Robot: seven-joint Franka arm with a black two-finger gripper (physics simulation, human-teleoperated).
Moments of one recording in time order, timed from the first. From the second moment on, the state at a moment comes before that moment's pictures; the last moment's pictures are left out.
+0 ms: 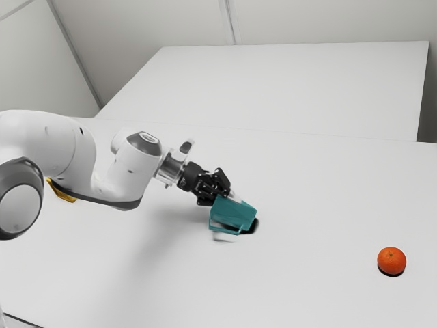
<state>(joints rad) -0.41 0.27 0.36 -2.13 -1.27 2.05 0.57</state>
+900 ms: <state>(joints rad) -0.29 0.03 0.23 -2.17 -0.74 2.18 0.49</state>
